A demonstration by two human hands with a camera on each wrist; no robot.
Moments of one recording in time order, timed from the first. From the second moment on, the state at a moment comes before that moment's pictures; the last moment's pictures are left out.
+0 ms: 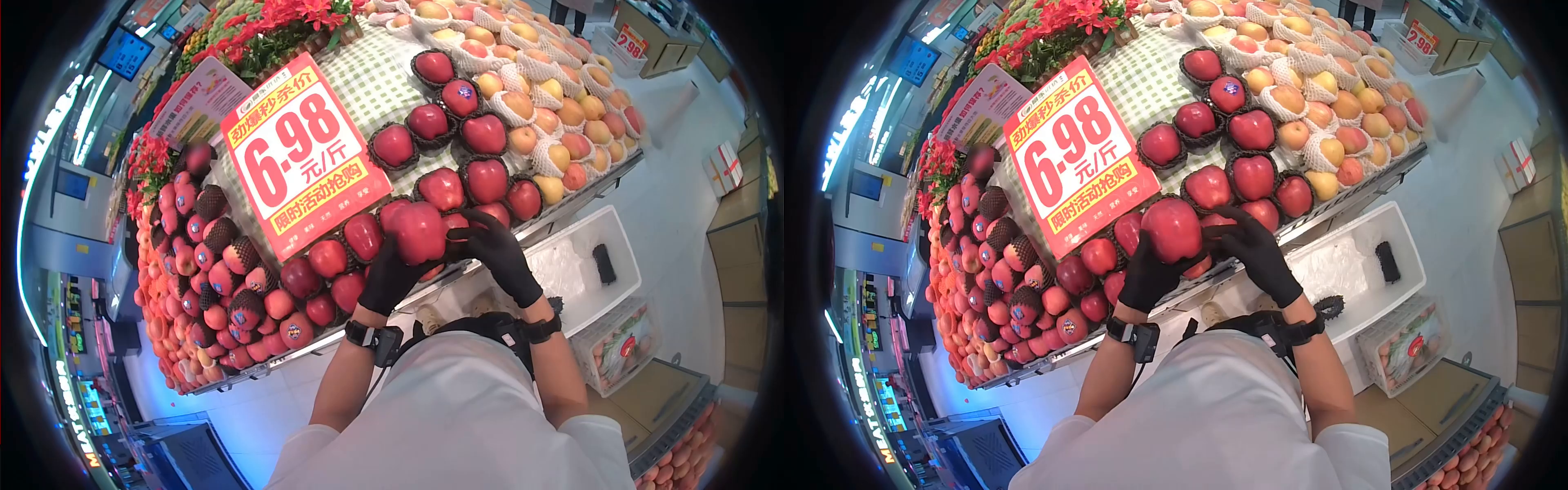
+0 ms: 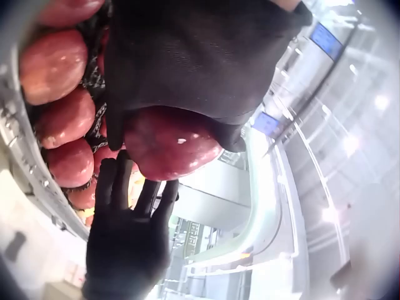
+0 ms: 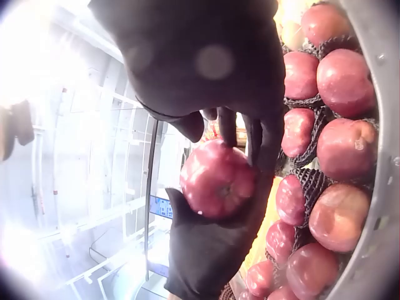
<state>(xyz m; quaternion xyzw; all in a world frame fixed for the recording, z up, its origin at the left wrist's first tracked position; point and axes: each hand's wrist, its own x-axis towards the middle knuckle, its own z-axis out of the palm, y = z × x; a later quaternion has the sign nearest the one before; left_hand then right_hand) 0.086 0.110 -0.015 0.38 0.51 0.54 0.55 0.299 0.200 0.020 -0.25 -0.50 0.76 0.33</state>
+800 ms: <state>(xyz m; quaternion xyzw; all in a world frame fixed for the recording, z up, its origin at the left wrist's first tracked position) 0.137 0.103 -0.012 0.23 0.40 0.55 0.70 0.557 0.200 -0.187 -0.54 -0.23 0.73 0.36</state>
